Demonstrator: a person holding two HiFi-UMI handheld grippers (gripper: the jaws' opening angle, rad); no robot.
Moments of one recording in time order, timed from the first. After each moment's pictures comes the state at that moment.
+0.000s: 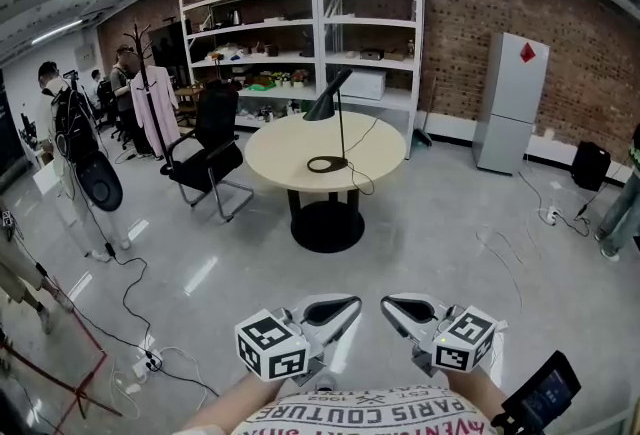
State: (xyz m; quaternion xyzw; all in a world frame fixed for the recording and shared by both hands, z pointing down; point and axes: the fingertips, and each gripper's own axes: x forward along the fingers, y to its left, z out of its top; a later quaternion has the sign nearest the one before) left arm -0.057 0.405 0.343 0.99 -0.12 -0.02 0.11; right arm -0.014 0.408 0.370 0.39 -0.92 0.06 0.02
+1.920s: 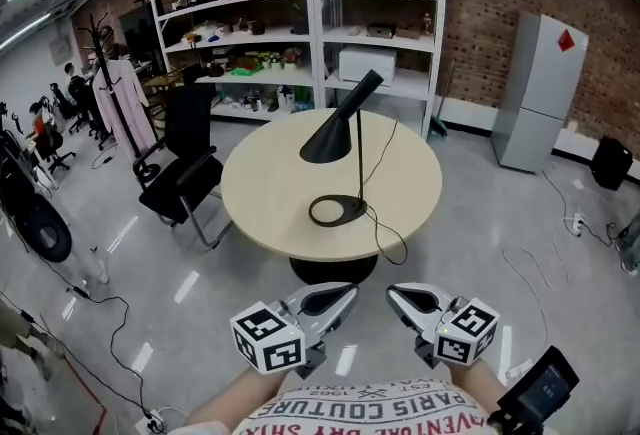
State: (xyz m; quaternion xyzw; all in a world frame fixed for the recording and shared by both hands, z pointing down) left arm -0.021 -0.055 0.379 0.98 -0.11 -0.04 0.17; right arm 0.038 -0.046 0.418 0.43 -0.90 0.10 0.01
